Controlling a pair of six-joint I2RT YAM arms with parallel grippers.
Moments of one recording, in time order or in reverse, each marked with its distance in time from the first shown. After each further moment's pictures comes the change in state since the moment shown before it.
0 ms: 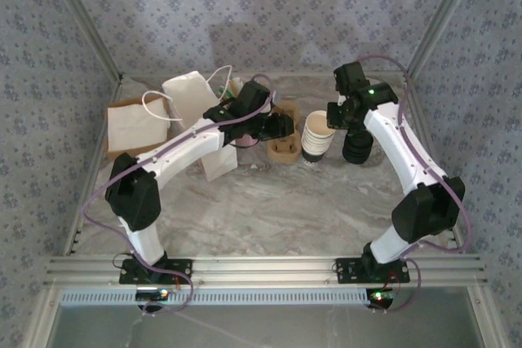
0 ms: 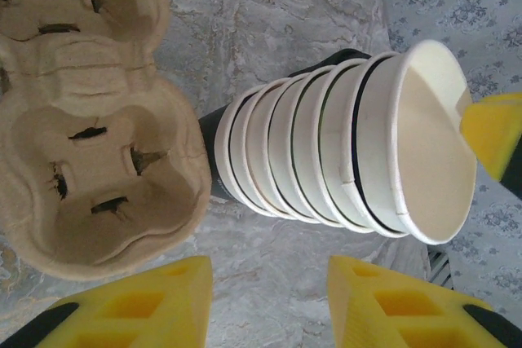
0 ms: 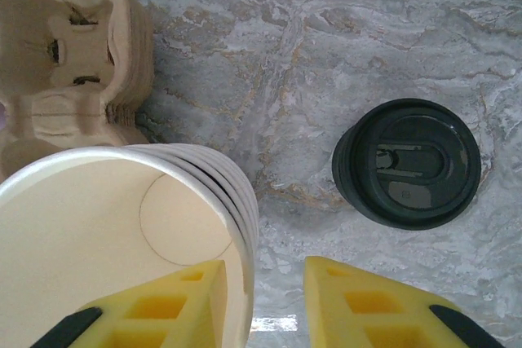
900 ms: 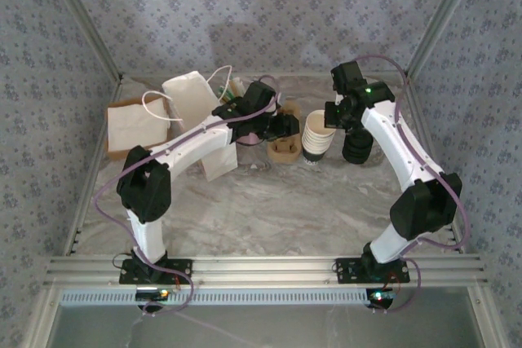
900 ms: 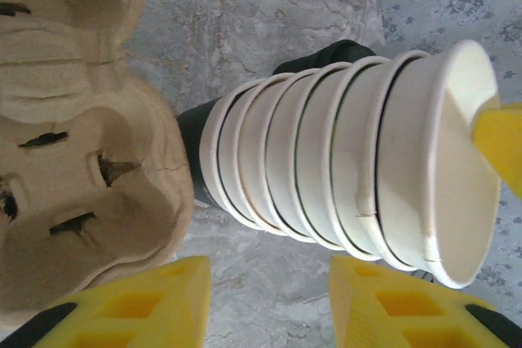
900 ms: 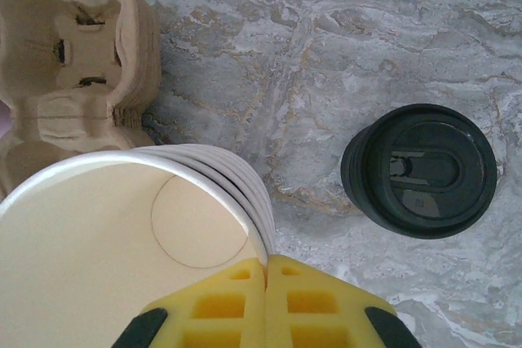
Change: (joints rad) left arm 0.005 0.088 0.039 0.046 0.080 -0.036; right arm 0.005 0.023 0.013 0.007 -0.008 0.000
